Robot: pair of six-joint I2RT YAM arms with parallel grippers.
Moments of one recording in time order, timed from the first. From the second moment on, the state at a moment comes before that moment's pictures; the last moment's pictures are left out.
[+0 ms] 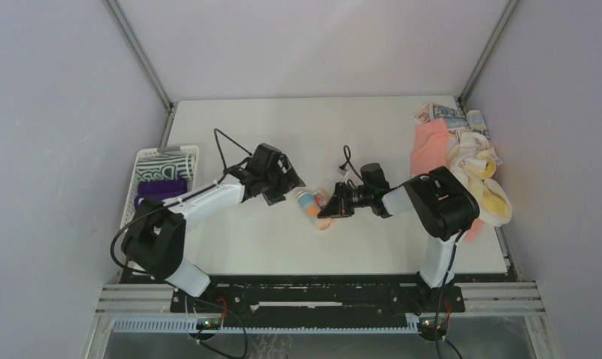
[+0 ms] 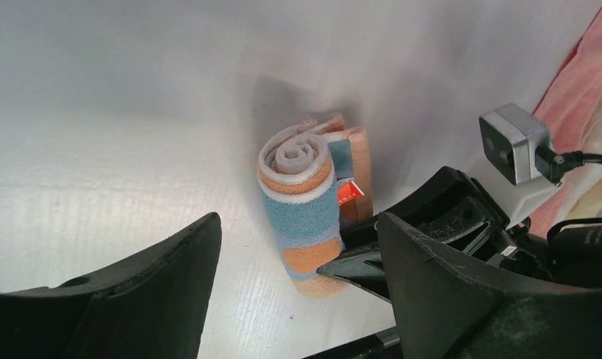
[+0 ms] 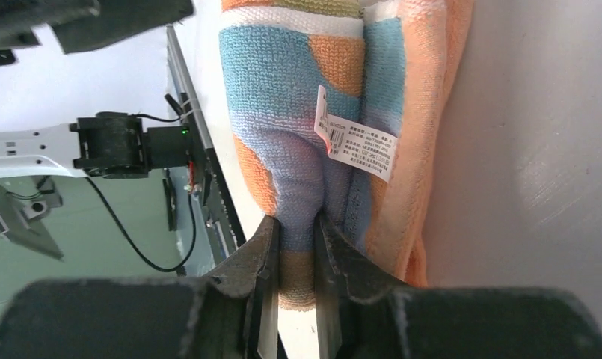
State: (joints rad) left arm -0.58 1.52 0.99 -0.37 0.00 -1.06; right arm 0.43 1.87 0.67 0.48 -0.92 0.71
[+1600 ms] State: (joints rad) left arm -0.67 1.80 1.01 -0.16 0.11 -1.07; right arm 0.96 1.42 0.85 -0.23 0.22 0.36
